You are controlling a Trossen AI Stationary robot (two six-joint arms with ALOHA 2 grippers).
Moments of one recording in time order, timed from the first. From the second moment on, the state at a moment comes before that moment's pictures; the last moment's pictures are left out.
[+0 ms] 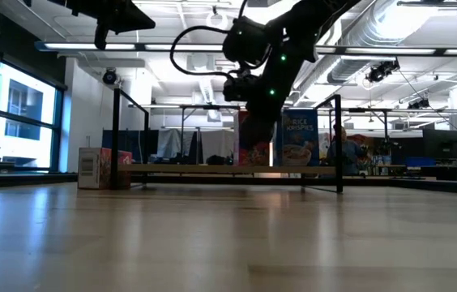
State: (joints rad) left arm 0.35 0.75 0.68 0.04 -0.30 -0.36; right arm -0.16 1.91 1.33 -0.43 0.59 -0.21
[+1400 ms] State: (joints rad) left arm 0.35 0.81 0.68 0.05 -0.30 -0.39; right arm -0.15 2.06 1.55 -0.72 0.68 -0.40
